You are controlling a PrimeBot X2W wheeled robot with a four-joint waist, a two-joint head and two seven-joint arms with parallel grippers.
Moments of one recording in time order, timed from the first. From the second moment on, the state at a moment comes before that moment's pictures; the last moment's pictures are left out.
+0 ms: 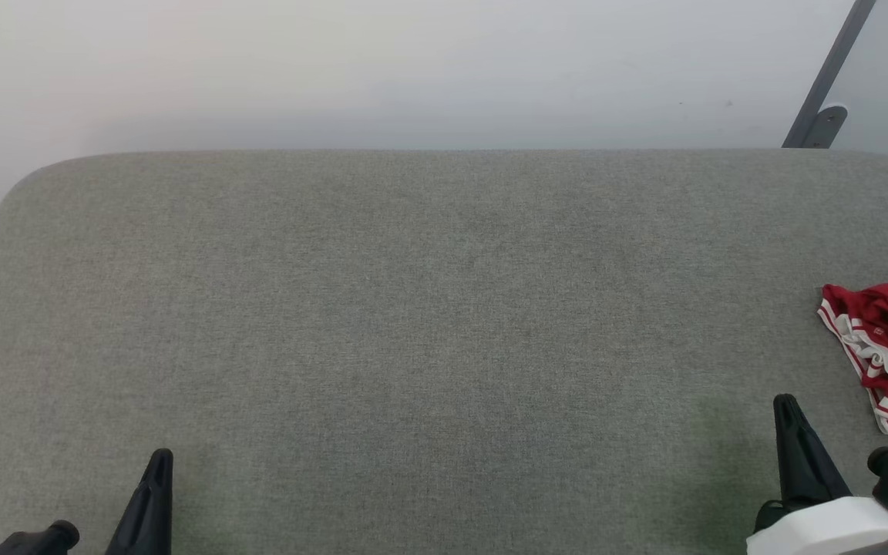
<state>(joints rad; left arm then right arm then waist) 0.19 0.27 -0.03 0.08 -0.52 -0.13 -0.24 0.09 -0.05 -0.13 0.08 0.27 0.13 -0.11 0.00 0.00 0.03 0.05</state>
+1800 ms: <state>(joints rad) 0.03 0.16 0.03 0.18 -1.18 -0.13 -0.05 -0.01 -0.05 -0.12 0.18 1.05 0.13 0.02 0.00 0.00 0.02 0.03</state>
